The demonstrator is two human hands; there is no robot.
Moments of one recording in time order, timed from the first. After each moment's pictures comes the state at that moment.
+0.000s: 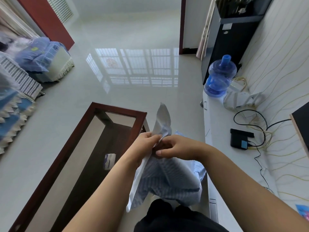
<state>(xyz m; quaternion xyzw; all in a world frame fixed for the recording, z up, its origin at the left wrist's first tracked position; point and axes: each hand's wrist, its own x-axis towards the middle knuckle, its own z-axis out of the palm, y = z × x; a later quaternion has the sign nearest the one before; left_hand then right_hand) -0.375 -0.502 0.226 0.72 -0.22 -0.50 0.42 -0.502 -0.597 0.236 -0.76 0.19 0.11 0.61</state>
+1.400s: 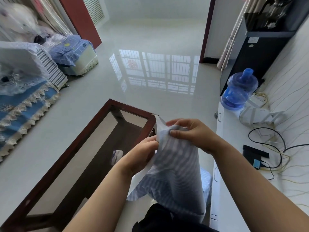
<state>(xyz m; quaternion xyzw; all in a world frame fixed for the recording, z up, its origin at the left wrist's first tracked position) -0.387 -0.463 0.270 0.54 -0.23 -0.59 0.55 -0.501 -0.626 0.271 -0.72 0.20 -0.04 0.66</state>
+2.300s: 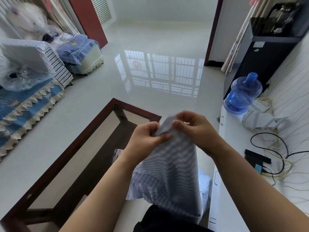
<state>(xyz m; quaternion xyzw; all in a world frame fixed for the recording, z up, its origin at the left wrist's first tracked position) -0.387 -0.469 0.285 0.69 -0.33 -0.33 0.55 -0.502 -0.608 0.297 -0.69 0.18 -0.17 0.68</state>
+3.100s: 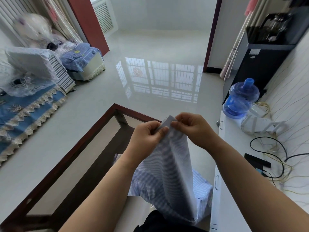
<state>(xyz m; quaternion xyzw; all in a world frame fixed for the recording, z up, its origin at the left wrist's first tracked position) -0.390 -0.469 0.288 0.72 -0.38 -0.24 0.53 -0.499 -0.619 0.288 -0.78 0.17 -0.18 0.58</state>
